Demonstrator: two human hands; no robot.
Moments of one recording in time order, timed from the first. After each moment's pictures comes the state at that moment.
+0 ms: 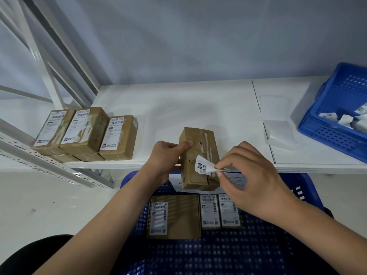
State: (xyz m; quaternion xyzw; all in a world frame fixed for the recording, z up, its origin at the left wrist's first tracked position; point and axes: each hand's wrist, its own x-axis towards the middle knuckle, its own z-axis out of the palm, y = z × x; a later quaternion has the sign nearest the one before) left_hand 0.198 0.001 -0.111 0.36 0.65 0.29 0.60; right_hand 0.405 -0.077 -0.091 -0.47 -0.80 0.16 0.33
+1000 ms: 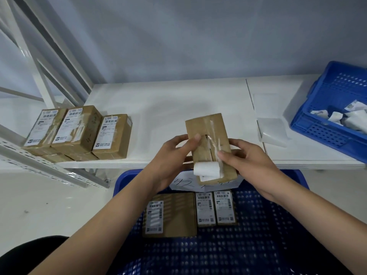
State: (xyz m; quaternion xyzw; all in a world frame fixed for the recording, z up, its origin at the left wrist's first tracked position) left_hand 0.217 -0.017 -0.097 0.38 0.53 0.31 0.69; right_hand 0.420 -0.048 -0.106 -0.61 -0.44 0.57 0.34
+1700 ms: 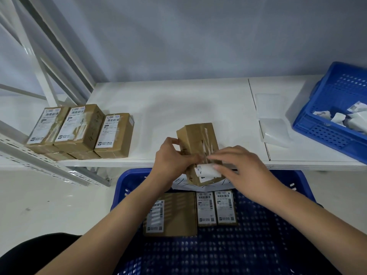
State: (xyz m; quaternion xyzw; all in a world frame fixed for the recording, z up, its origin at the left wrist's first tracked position) left_hand 0.216 -0.017 -0.114 0.45 0.66 0.28 0.52; right_hand 0.417 -0.056 -0.119 -0.55 -0.74 0.31 0.22
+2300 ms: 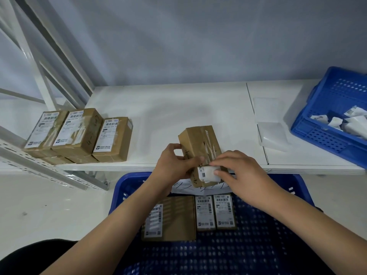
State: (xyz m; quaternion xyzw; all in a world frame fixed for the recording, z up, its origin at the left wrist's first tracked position) left_hand 0.220 -0.018 -0.112 0.41 0.63 0.29 0.59; right_hand 0.420 -0.054 -0.123 -0.54 -0.76 0.28 0.21
